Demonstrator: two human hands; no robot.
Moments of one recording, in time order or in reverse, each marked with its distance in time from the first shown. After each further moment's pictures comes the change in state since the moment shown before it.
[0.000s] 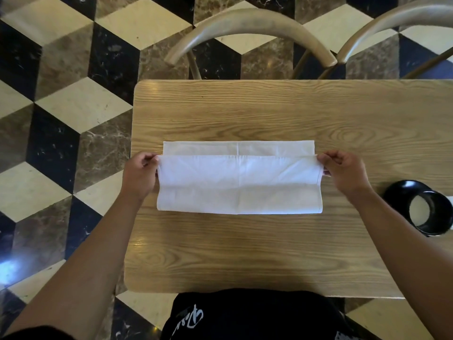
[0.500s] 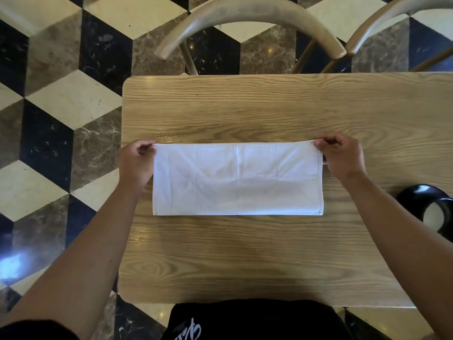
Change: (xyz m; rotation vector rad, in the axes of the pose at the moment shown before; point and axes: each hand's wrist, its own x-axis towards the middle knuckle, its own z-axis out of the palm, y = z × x) left_hand 0.053 0.008 0.024 0.156 0.094 0.043; right_hand 0.046 -0.019 0.023 -0.120 0.109 -0.008
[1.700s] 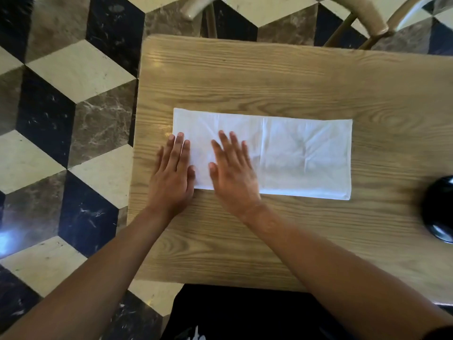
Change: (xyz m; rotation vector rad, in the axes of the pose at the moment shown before) left_hand -0.102 -0.073 0.016 0.608 -0.066 0.669; right_hand -0.180 -0.051 0.228 -0.553 -0.222 -0.755
